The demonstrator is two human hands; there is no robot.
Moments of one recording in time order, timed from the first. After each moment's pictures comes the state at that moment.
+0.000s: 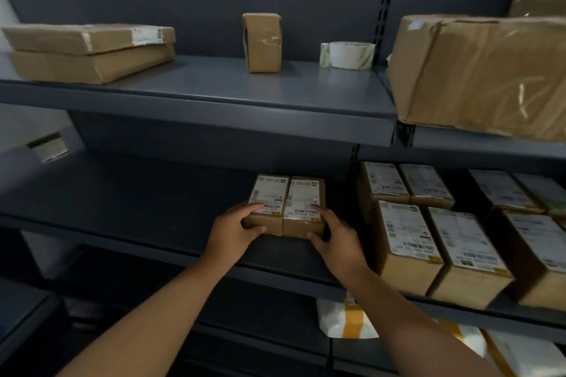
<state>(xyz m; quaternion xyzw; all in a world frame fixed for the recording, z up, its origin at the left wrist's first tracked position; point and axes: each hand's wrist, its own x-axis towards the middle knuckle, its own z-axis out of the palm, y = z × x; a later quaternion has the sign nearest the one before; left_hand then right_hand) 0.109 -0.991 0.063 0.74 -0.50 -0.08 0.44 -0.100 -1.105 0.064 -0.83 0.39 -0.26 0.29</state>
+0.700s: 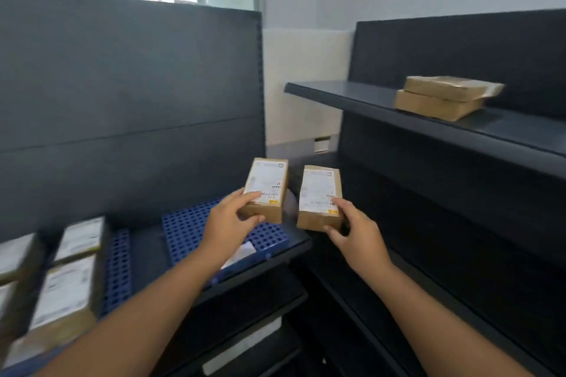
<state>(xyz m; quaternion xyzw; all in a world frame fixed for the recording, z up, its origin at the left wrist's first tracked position) 0.207 -0.559 0.142 0.84 -0.19 0.16 0.48 0.130 -0.820 0.142 -0.91 0.02 -0.23 0.36</state>
